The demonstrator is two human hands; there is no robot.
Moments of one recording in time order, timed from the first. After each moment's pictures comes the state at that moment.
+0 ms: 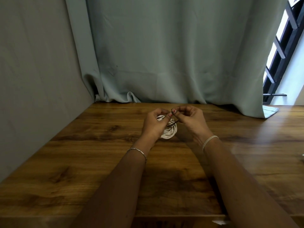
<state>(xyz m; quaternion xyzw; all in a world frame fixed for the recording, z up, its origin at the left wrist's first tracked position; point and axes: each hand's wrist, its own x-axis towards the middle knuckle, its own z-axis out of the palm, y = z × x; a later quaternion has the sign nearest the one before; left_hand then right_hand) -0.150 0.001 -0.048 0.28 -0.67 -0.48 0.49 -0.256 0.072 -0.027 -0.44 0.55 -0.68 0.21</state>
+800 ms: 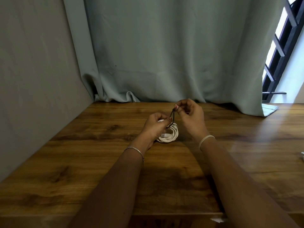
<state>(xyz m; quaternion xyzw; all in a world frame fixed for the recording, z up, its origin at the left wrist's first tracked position) -0.145 0.008 -0.047 0.31 -0.67 -0.56 0.39 -0.263 0.068 -0.029 -0.50 0.59 -0.64 0.03</state>
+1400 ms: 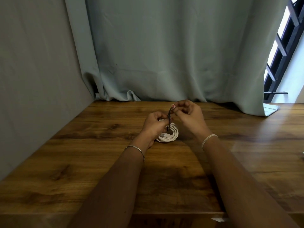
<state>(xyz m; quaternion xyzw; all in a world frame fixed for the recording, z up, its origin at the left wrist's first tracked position) -0.143 0.009 -0.046 0.32 -0.67 -0.55 0.39 -0.256 0.074 -0.023 -0.50 0.57 -0.63 0.16</state>
